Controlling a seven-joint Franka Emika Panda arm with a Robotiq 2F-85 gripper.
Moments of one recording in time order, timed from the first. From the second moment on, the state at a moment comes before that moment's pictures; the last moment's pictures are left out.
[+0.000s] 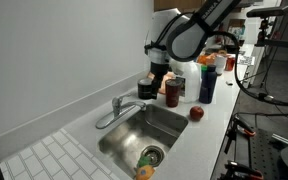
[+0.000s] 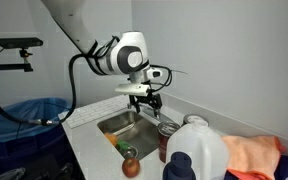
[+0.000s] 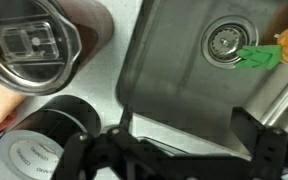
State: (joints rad) arm 0.04 0.14 0.01 -2.31 -0.20 2.60 -0.06
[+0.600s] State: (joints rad) arm 0.07 0.26 0.03 -2.20 -0.25 2.62 -0.05
